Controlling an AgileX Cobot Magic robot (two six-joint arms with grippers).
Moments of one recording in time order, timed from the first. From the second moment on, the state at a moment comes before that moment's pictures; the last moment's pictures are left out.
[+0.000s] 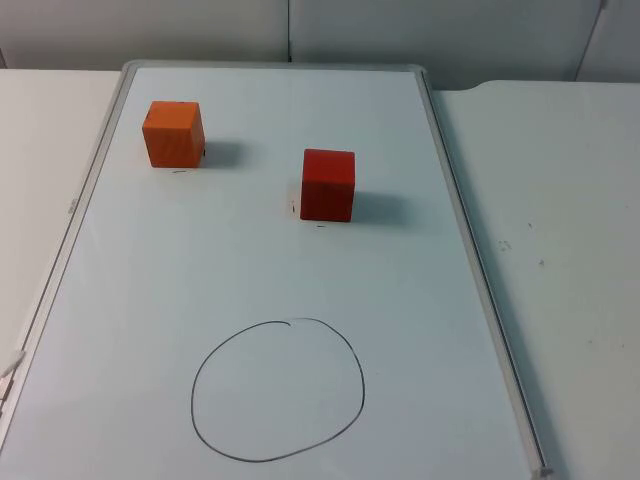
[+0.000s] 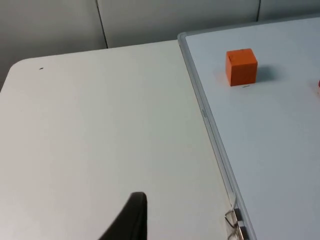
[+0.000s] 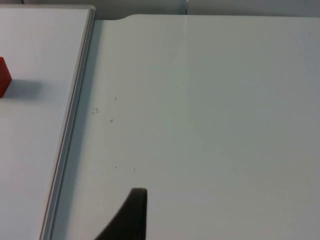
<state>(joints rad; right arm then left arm) 0.04 0.00 -0.52 -0.10 1.08 0.01 -0.08 0.00 -0.55 0.03 1.06 0.05</state>
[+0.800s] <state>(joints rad) 0.04 0.00 -0.52 -0.10 1.08 0.01 -0.08 0.00 -0.52 0.01 1.08 0.05</state>
